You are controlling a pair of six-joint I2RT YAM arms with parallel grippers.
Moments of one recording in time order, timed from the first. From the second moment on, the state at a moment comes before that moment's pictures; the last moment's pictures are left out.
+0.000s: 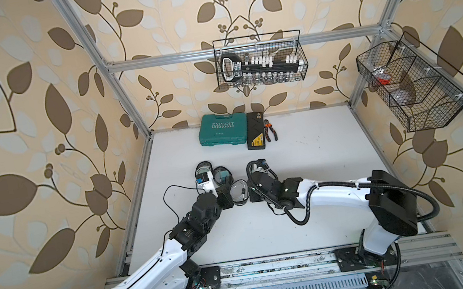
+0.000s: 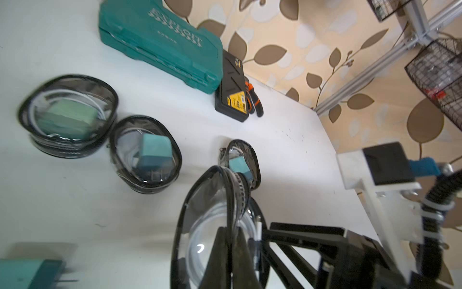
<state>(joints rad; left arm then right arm) -0.64 0.74 0.41 -0.01 -0.24 -0.73 1.00 1.64 1.08 -0.24 0.37 0.92</state>
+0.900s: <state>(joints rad) -0.48 0.73 0.40 -0.12 -0.13 -0.75 1.02 1.64 1.03 0.04 0.35 0.71</state>
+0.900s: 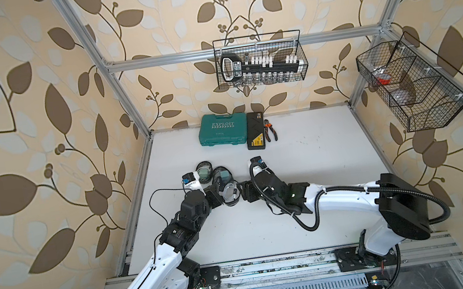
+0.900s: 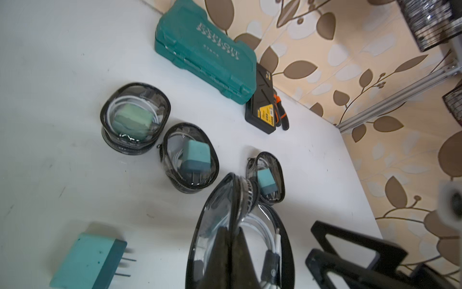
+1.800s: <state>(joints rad) -0.17 0.66 0.64 -0.29 -0.15 -0.71 1.05 1.61 0.69 0.53 0.13 0.32</state>
